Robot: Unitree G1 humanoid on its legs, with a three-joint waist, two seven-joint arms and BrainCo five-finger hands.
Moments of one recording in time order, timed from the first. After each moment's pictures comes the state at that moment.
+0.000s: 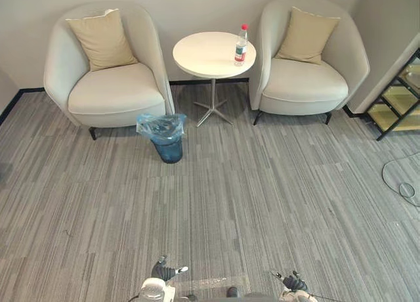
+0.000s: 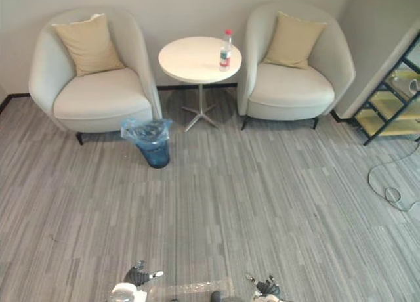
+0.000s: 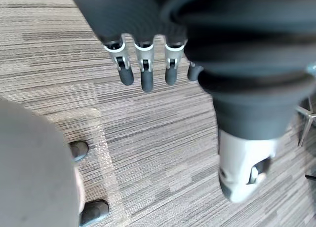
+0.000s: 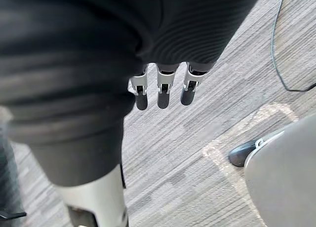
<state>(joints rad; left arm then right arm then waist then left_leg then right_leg) 0.02 0.10 -0.11 1.04 0.07 -0.08 0.17 0.09 -0.03 -0.23 1.04 0.32 -0.12 -0.14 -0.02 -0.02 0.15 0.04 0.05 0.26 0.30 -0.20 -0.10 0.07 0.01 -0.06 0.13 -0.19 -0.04</state>
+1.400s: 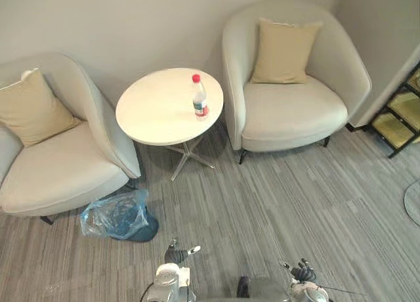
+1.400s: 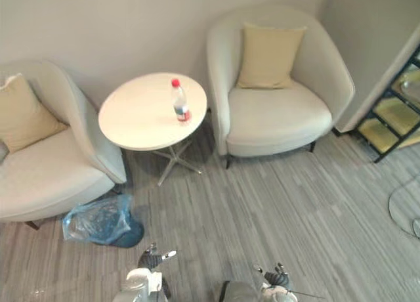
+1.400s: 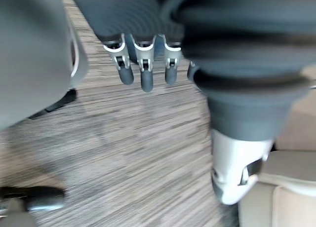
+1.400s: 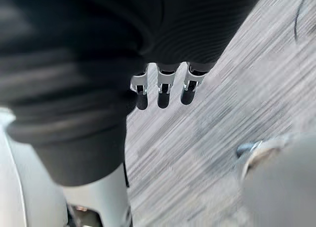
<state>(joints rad) 0.00 -0.04 0.00 0.94 0.01 -0.10 0.17 0.08 -0.05 -0.21 0.95 0.29 -0.11 -0.14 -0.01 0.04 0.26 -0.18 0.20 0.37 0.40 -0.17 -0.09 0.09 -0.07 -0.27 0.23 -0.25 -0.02</state>
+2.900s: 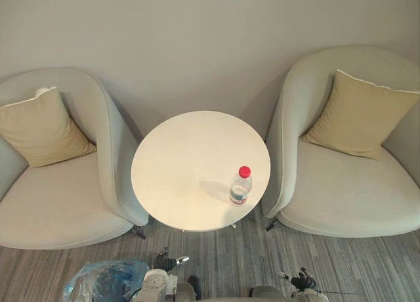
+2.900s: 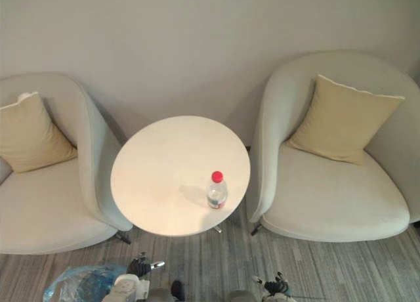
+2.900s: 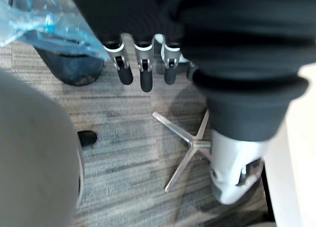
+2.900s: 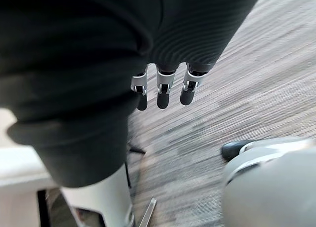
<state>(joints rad) 0.00 0.07 -0.06 1.05 0.01 -0.08 0.17 0.06 -0.11 -0.15 1.03 0.14 -0.11 -0.16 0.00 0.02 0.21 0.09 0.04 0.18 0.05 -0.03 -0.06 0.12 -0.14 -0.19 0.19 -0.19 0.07</state>
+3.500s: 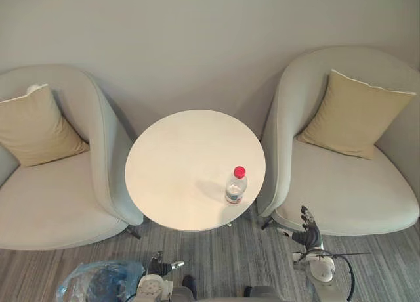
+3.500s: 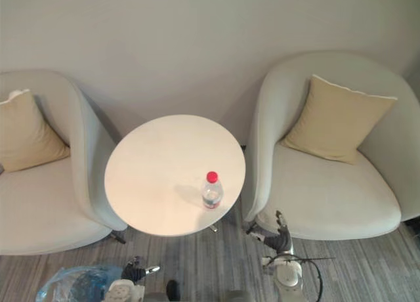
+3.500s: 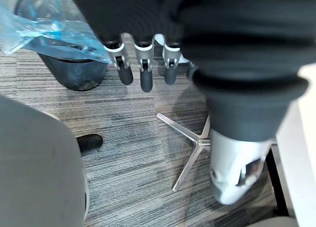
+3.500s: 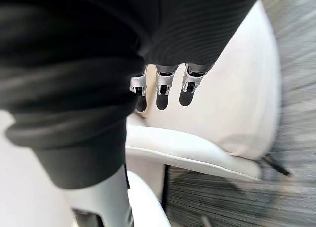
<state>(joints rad) 0.04 0.10 -0.11 1.01 0.02 -0.08 0.19 0.22 -0.18 -0.02 0.23 -0.13 -0.16 -0.19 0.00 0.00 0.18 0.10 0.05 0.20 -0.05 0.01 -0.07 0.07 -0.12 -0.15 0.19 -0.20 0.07</state>
